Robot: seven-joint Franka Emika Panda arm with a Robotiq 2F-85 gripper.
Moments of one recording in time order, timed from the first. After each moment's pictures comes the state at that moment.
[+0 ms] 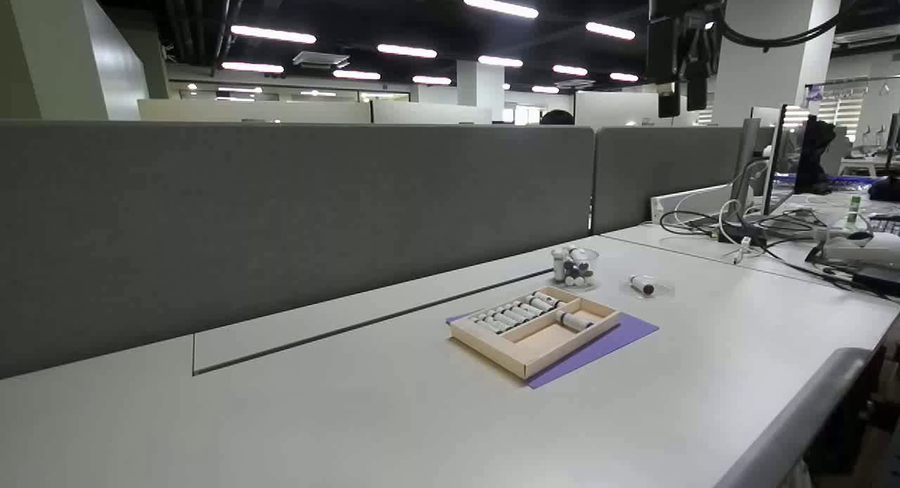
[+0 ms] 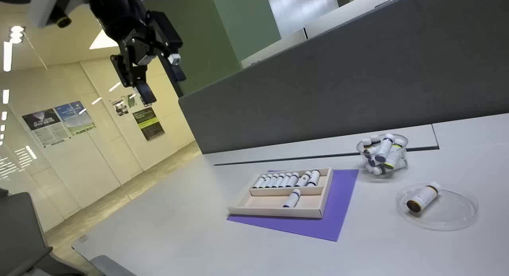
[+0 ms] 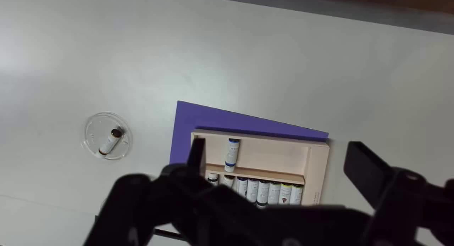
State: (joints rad) arm -0.01 -0.50 0.04 -2.43 -0.10 1.91 -0.07
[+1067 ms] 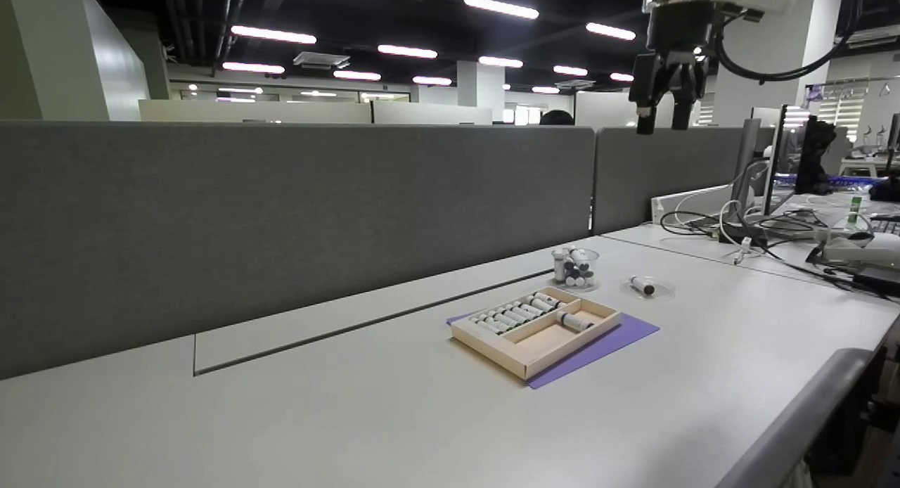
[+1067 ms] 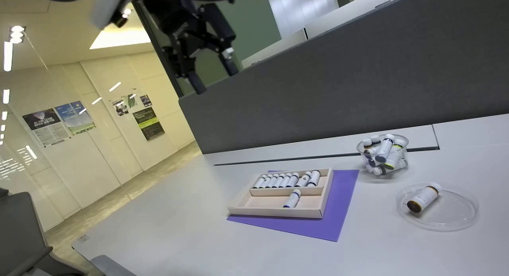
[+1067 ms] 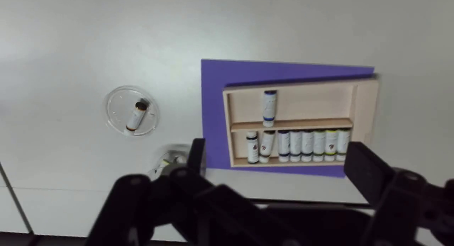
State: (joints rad) arm -0.07 -0.39 -0.08 -2.43 -0.09 2.17 -0.07
